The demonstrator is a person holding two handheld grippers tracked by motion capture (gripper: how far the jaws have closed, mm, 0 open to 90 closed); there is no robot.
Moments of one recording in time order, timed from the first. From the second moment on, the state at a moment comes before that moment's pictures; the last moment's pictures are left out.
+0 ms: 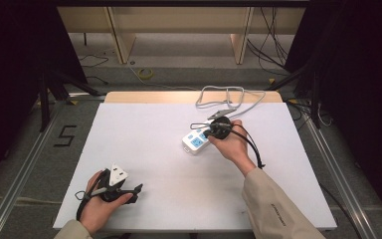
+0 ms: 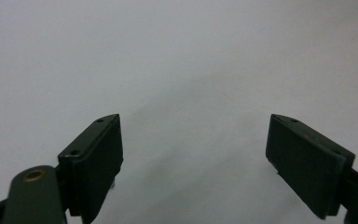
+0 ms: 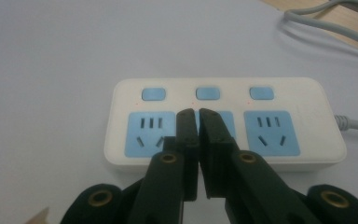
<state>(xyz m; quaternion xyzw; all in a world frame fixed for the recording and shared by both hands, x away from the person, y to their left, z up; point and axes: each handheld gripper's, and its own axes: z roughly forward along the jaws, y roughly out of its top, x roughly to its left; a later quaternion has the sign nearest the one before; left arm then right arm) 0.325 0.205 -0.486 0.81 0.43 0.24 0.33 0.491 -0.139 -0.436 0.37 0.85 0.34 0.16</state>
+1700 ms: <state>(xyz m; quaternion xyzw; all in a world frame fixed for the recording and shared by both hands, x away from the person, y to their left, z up) 0.326 0.205 -0.487 0.80 0.43 0.24 0.33 0.414 -0.231 -0.454 0.40 0.81 0.38 0.18</state>
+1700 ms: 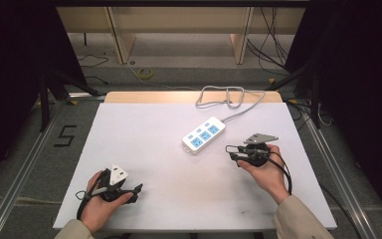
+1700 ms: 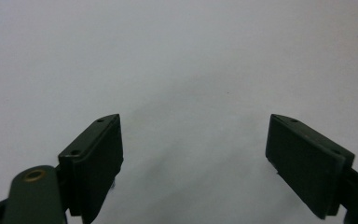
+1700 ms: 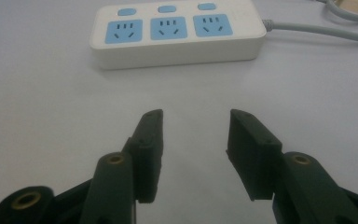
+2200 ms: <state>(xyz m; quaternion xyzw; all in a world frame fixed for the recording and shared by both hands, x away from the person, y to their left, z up) 0.327 0.205 -0.487 0.80 0.43 0.24 0.33 0.387 -0.247 -0.462 0.40 0.81 0.38 0.18</state>
